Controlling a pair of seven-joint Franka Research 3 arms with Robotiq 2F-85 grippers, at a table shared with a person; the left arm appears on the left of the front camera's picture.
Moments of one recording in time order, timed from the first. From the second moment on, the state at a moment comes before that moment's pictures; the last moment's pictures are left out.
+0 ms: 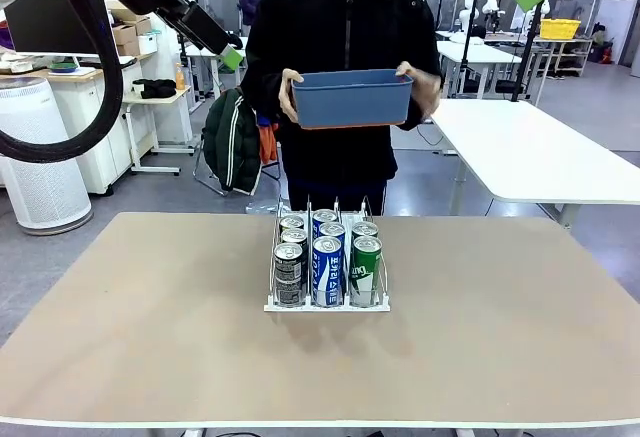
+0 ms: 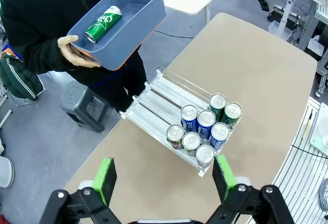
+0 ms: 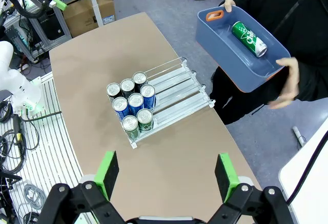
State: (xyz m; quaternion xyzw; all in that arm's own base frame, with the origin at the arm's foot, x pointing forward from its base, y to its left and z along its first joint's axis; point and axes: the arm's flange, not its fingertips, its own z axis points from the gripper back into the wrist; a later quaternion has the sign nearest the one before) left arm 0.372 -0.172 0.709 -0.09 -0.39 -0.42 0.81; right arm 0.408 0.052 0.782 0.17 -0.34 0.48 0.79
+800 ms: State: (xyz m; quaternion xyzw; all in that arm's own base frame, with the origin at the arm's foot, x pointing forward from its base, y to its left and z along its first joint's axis) left arm 0.372 -0.172 0.709 -0.09 -0.39 -0.42 0.81; right arm 0.408 0.052 0.782 0.17 -0.34 0.48 0.79
